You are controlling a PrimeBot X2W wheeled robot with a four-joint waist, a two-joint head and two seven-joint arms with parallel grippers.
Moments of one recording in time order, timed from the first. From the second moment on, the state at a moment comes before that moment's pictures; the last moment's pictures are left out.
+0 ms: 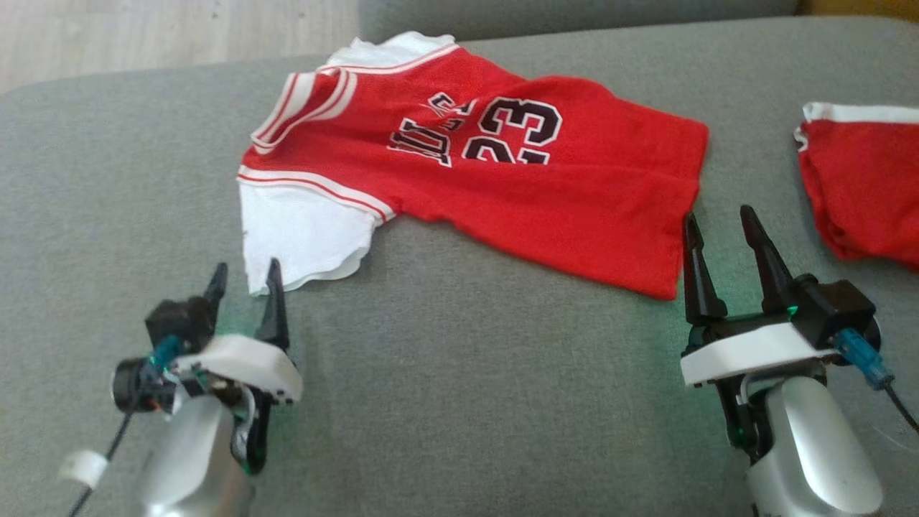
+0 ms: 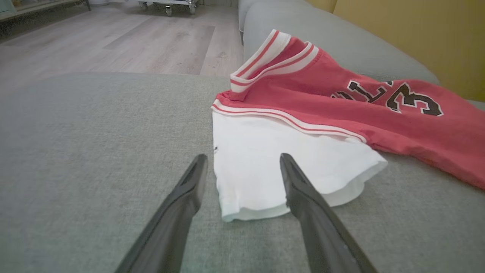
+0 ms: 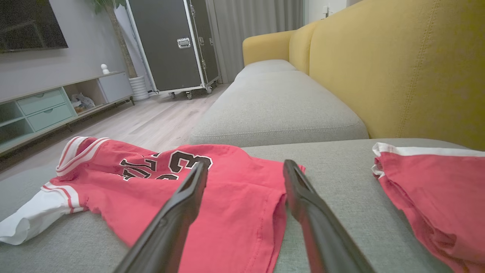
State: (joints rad) left arm -0.37 0.10 -0.16 0.67 -0.31 -0.03 -0.15; right arm -0.22 -0.05 0.06 0.34 0.14 0.13 -0.25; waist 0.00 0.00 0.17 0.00
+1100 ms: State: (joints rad) left arm -0.51 0.12 -0.16 0.82 -0.34 -0.05 -0.23; right arm -0.26 -0.05 0.03 0.55 0.15 0.13 -0.25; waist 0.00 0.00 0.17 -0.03
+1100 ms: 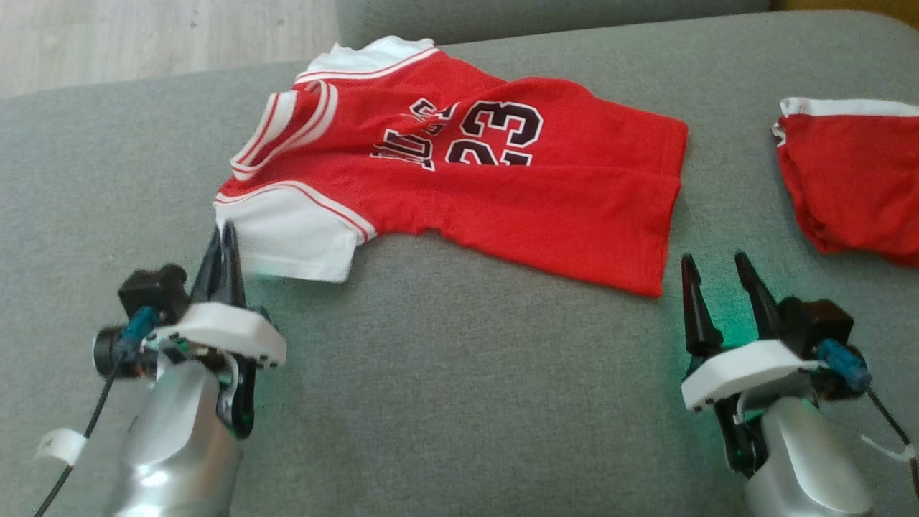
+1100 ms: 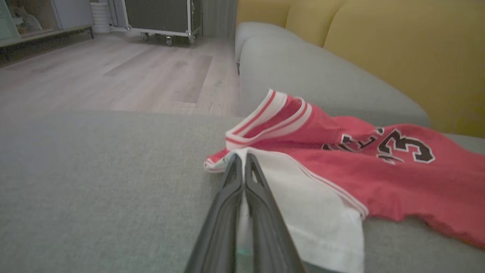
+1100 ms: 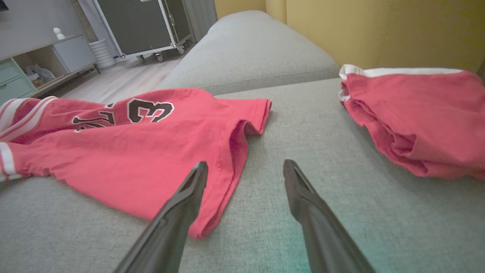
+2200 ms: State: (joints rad) left arm -0.37 0.08 -0.09 0.42 -0.29 -0.05 -0.25; right arm -0.46 -0.07 0.32 0.93 0.44 0.13 -0.17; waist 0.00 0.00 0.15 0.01
